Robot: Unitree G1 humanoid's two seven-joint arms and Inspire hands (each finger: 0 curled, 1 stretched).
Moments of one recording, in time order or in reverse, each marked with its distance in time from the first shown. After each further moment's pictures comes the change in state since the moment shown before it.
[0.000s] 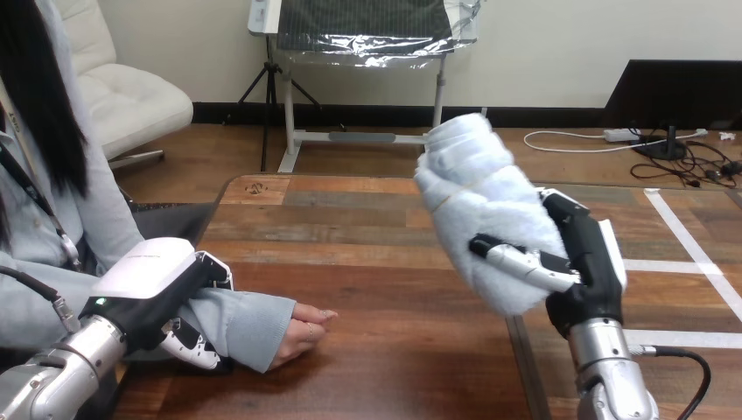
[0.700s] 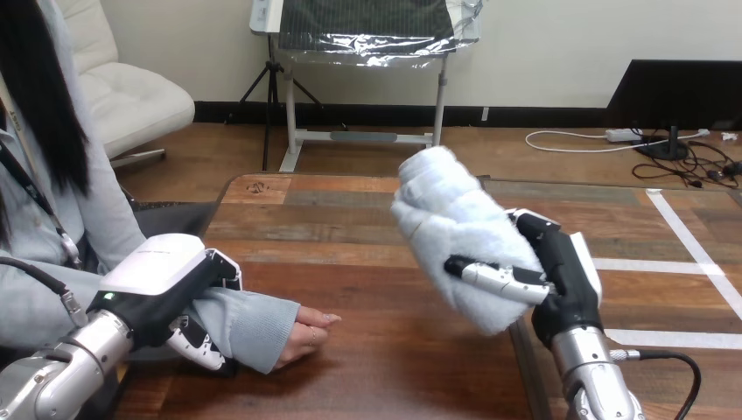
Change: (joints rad) left arm 0.014 0.006 0.001 -0.077 -0.003 0.008 -0.036; right arm 0.000 -0.003 0.066 0.031 -0.118 0.066 -0.110
